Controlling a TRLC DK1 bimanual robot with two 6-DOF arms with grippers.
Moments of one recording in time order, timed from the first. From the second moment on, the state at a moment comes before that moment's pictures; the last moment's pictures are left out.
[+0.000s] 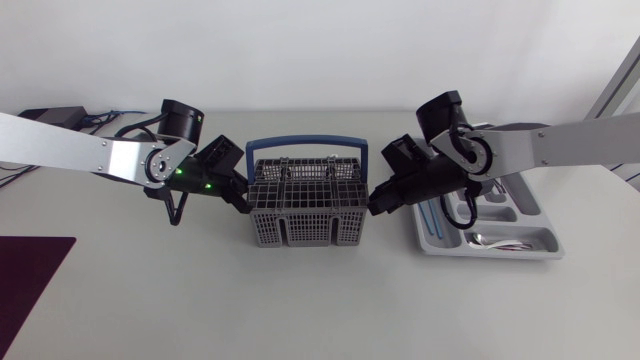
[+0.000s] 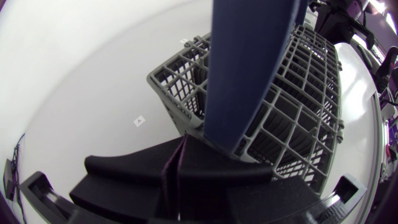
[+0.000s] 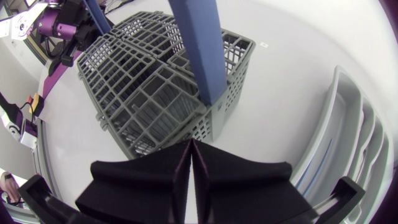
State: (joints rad) left arm -0.23 1.85 1.05 -0.06 0.33 0.50; right arm 0.32 1.75 1.04 -0.27 -0.38 -0.24
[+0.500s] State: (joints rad) left arm -0.24 1.85 1.06 -0.06 0.33 0.50; right arm 0.33 1.71 0.97 -0.25 -0.36 -0.23
